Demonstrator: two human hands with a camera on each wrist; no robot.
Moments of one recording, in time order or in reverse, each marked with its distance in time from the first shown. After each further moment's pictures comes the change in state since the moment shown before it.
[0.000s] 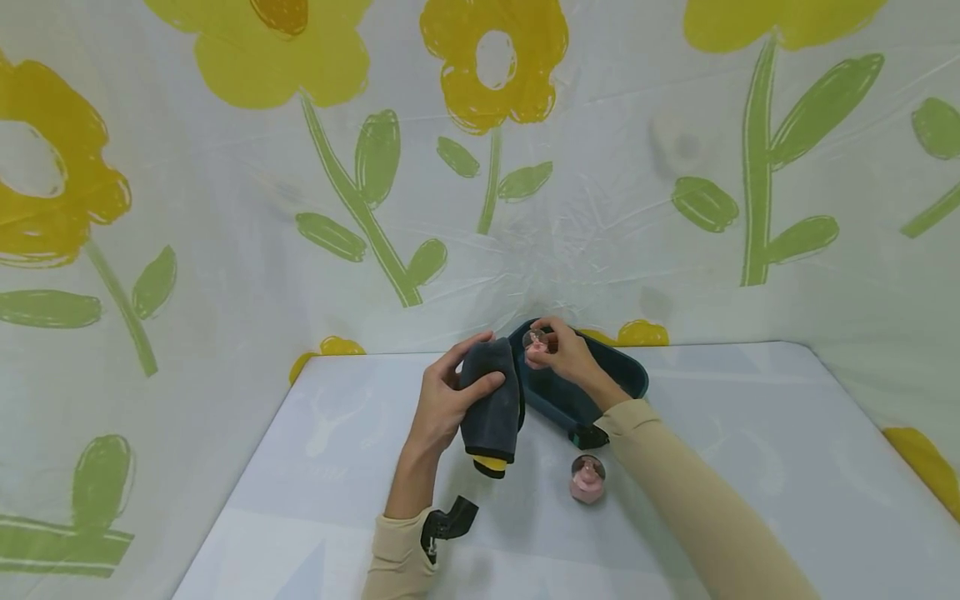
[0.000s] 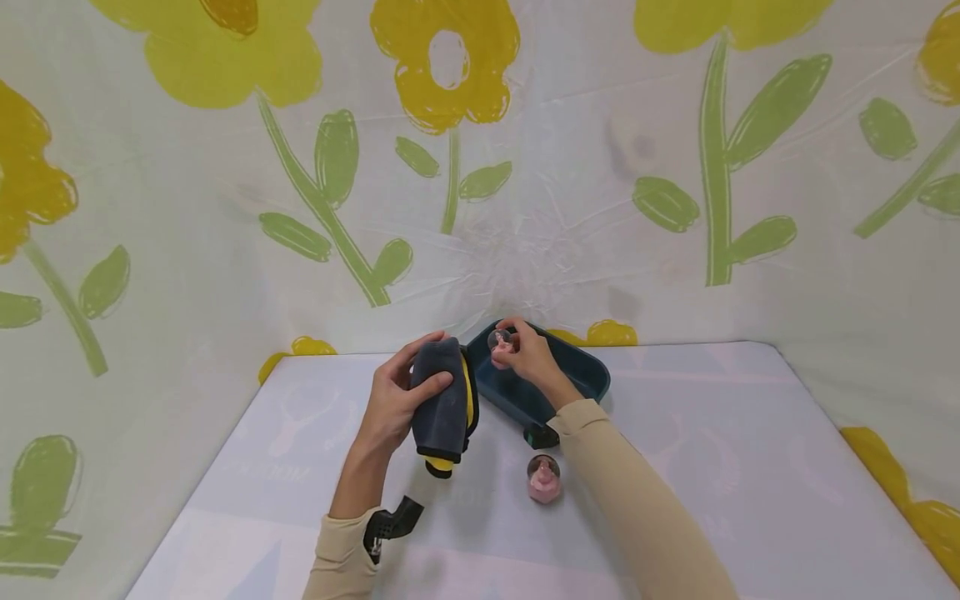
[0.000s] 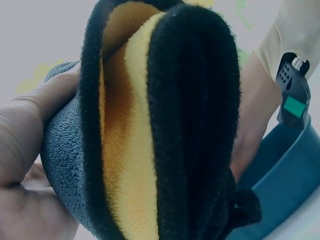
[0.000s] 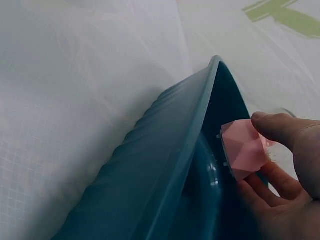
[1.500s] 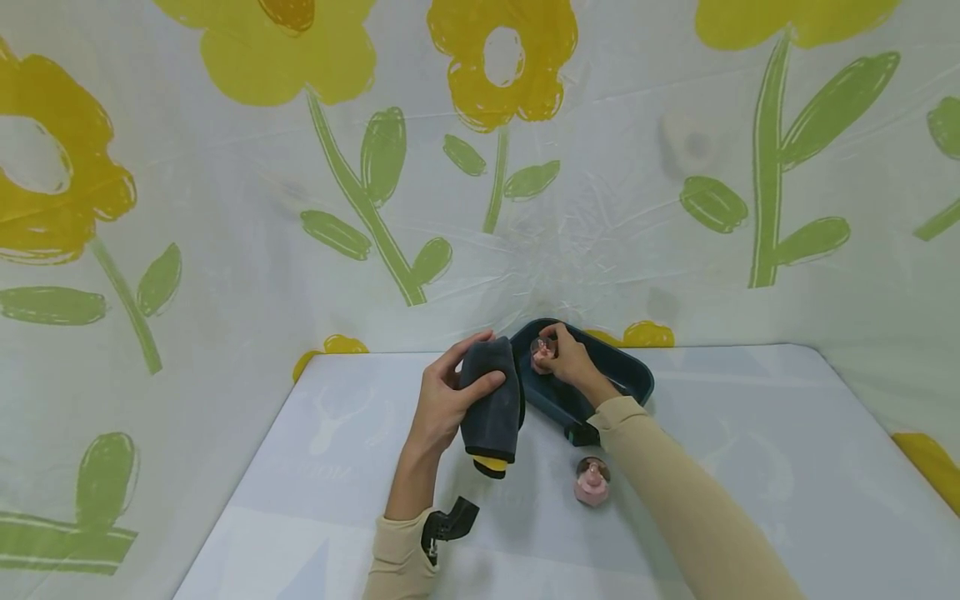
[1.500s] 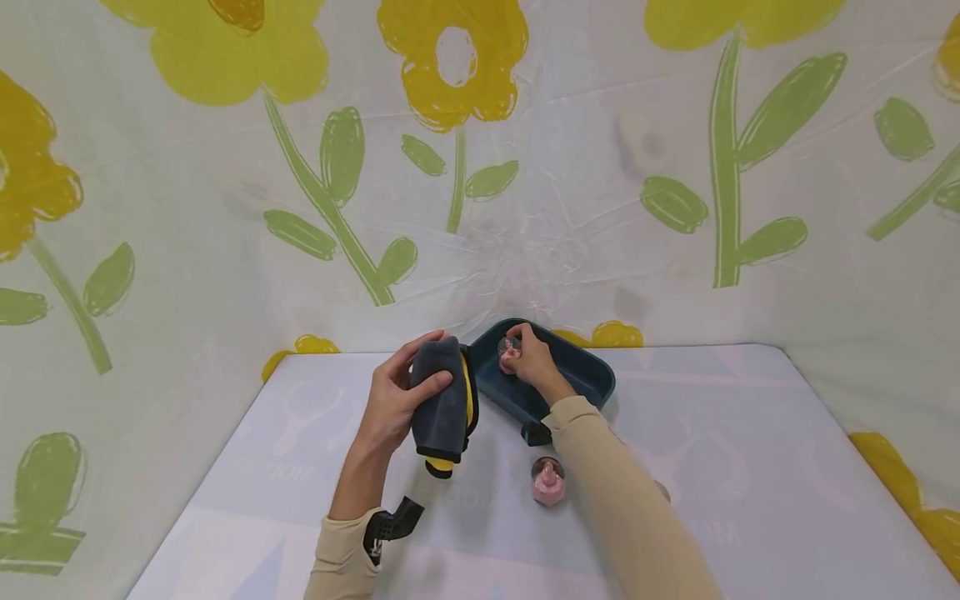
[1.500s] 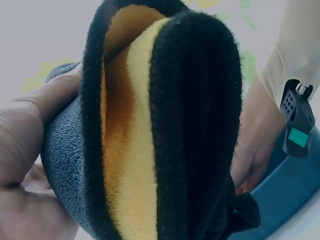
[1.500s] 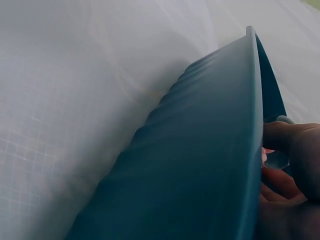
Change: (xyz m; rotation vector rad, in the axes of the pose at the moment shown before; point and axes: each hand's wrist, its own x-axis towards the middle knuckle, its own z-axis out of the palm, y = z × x) left_hand -0.002 0.002 -0.005 -0.022 0.024 -0.003; right_hand 0.012 0.013 0.015 -0.060 -0.005 0.170
